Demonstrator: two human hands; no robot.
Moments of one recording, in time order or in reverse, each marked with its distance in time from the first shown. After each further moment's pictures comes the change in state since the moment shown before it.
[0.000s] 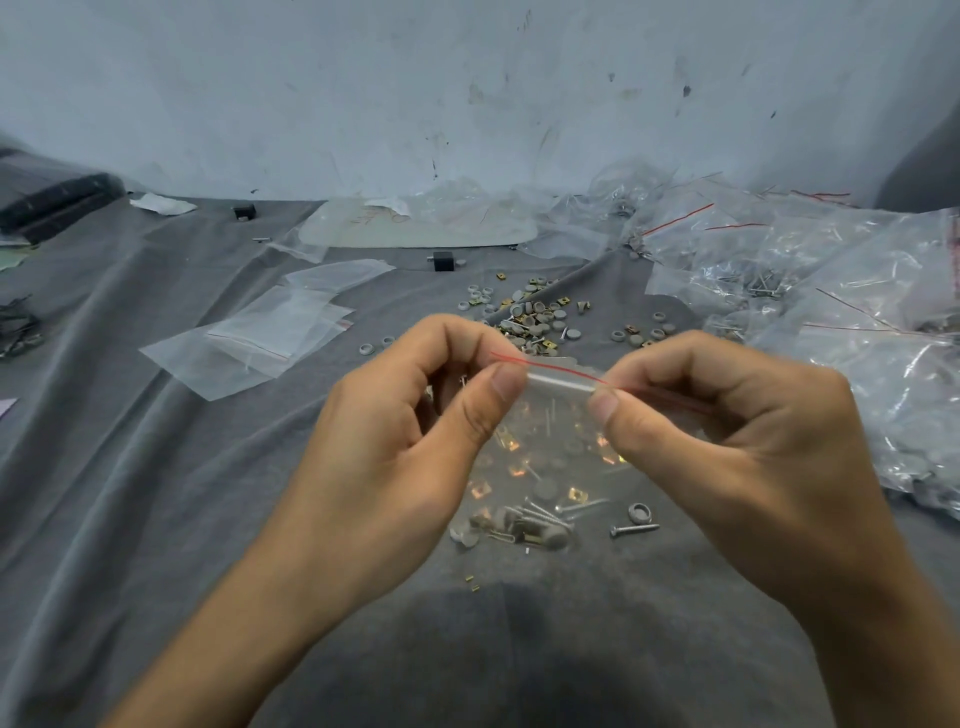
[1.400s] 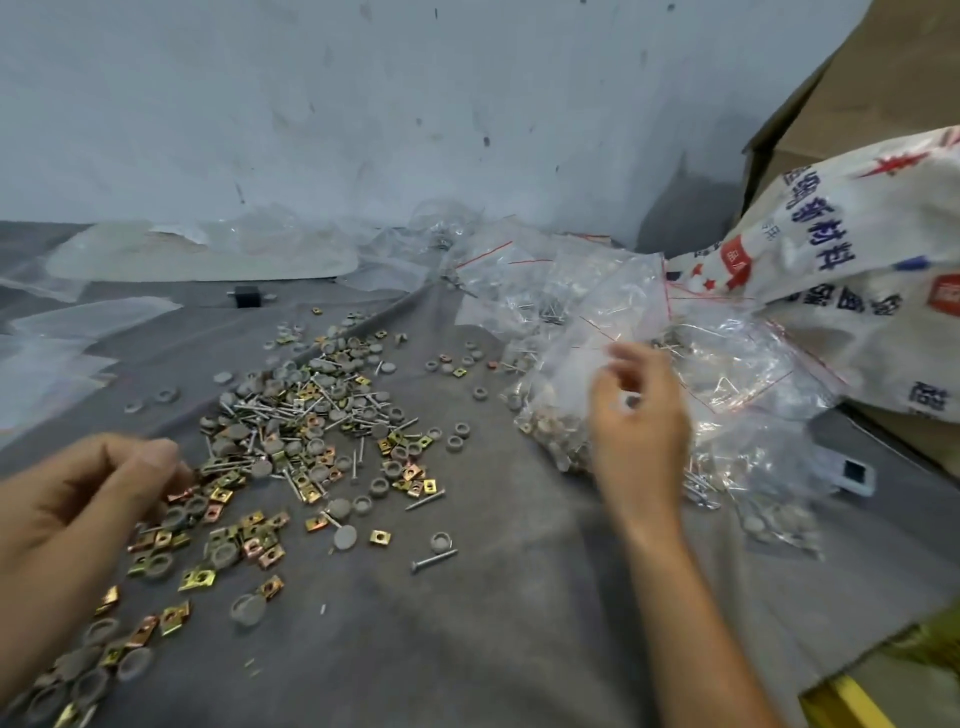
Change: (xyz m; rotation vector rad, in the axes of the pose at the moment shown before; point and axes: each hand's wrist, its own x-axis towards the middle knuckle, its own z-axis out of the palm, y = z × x) left_hand 0.009 -0.112 -0.031 0.201 0.139 -0.396; right_hand -0.006 0.111 -0.094 -0.512 0.727 0.324
